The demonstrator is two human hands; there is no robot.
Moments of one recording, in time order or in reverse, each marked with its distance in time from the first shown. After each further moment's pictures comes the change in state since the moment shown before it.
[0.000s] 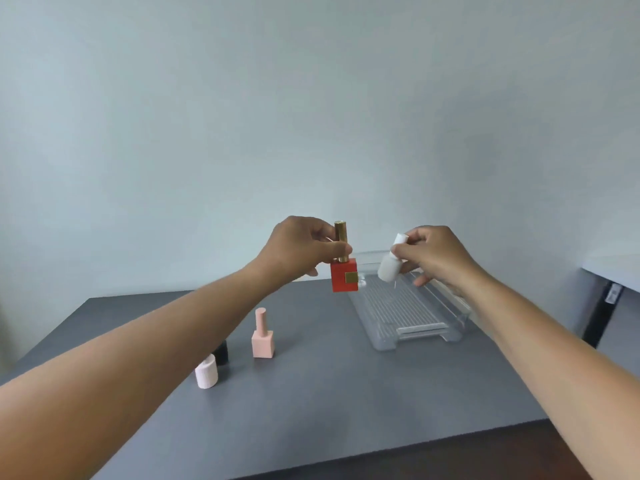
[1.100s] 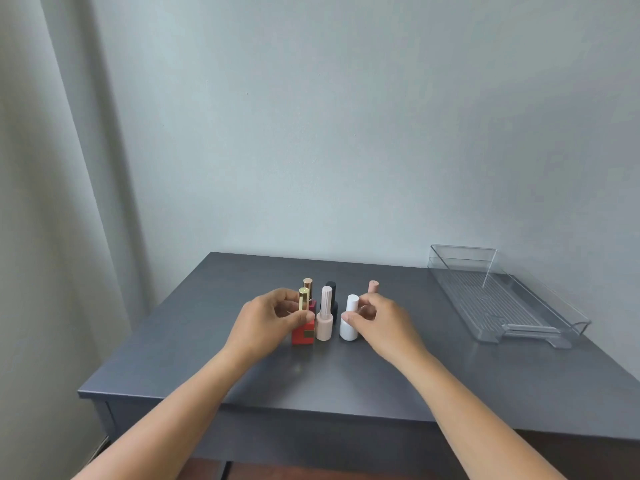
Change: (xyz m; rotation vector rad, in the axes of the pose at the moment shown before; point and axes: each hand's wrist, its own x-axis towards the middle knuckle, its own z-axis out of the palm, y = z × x) left_hand -0.165 -0.177 -0.101 0.087 0.284 -0.250; right_hand -0.111 -0.001 0.233 -0.238 -0.264 -0.106
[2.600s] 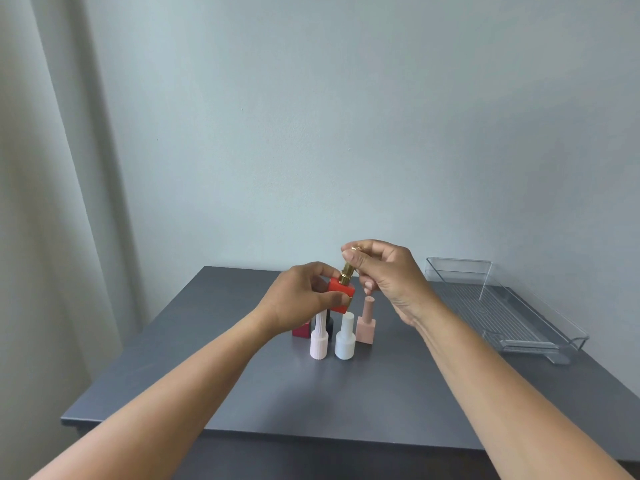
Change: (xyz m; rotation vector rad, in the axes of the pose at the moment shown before) left_hand 0.036 0.082 0.002 -0.008 -0.238 0.126; right_hand 0.034 -0.072 -0.063 0.644 -0.074 -0.197
